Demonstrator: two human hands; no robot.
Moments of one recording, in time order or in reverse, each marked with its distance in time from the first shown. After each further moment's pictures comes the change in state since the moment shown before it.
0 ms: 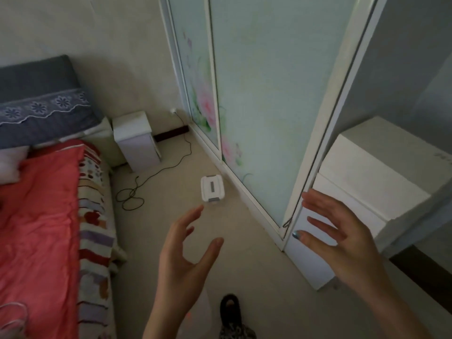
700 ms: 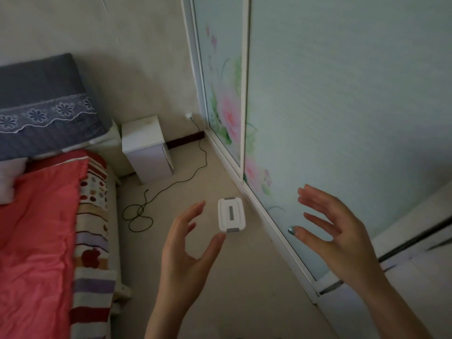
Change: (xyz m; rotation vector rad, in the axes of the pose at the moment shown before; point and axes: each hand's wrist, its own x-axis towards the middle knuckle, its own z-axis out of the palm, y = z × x) left_hand 0.313 -0.138 -0.010 0.070 0.055 -0.041; right_hand 0.333 0.045 0.143 0.032 -0.061 -0.029
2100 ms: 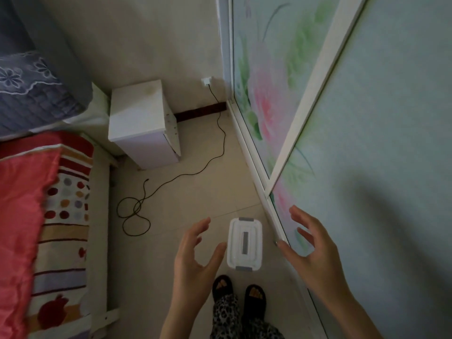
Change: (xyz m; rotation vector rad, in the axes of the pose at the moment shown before) left_hand 0.420 -0.291 0.171 0.064 0.020 -0.449; right_hand 0.493 0.269 0.151 -0.166 -0.215 0.228
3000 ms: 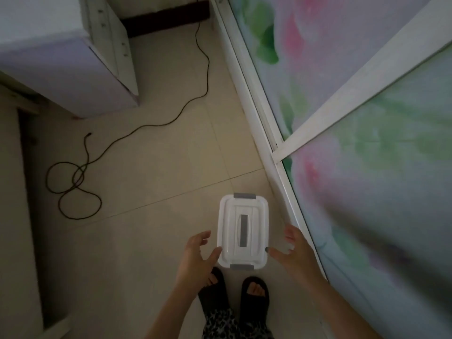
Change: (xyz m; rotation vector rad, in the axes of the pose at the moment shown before) left_hand 0.125 -0.426 0.188 0.143 -0.359 -0.550; right_hand 0.110 0.402 0.211 -0.080 -0.191 0.739
